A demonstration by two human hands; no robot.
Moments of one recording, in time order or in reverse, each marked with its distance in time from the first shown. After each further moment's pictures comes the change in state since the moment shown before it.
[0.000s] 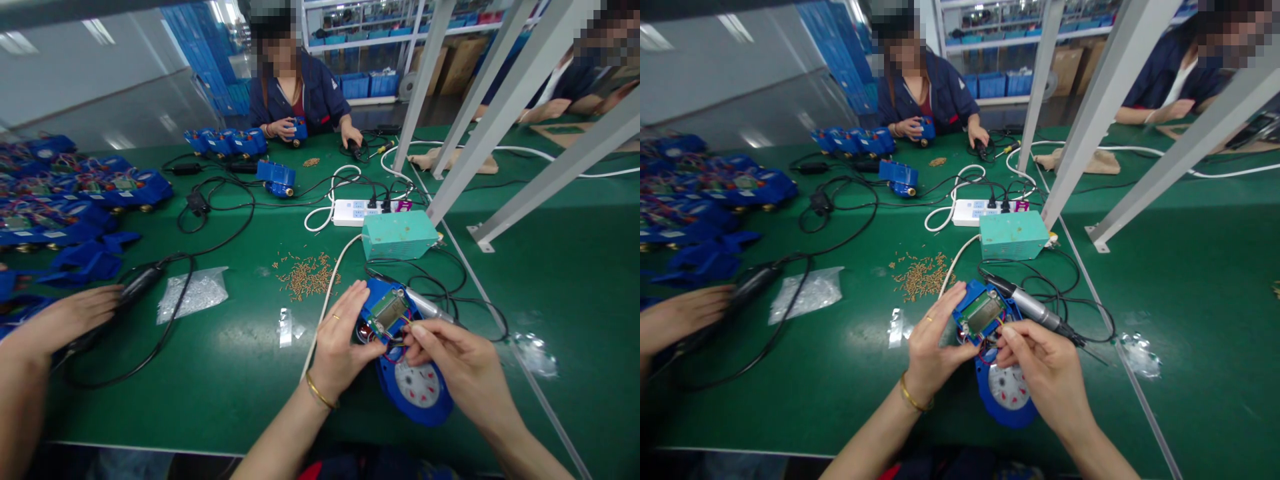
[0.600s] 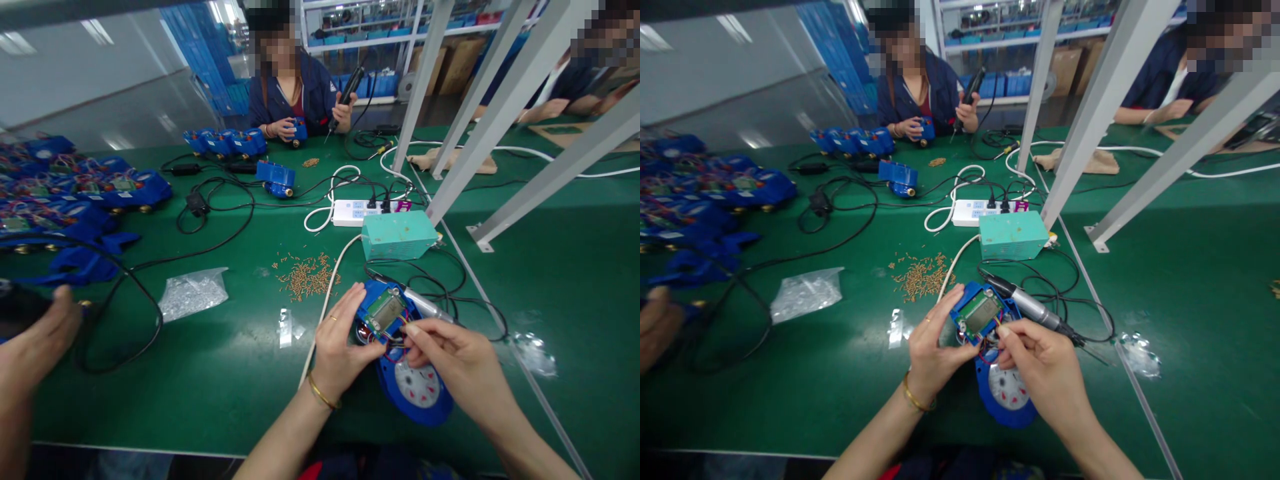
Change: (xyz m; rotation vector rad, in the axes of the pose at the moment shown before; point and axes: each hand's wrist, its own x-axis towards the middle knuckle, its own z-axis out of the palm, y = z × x) left_hand -0.004 0.002 0.004 -0.011 0.051 -0.070; right_hand 0.003 -0.008 0.004 -0.007 0.008 0.102
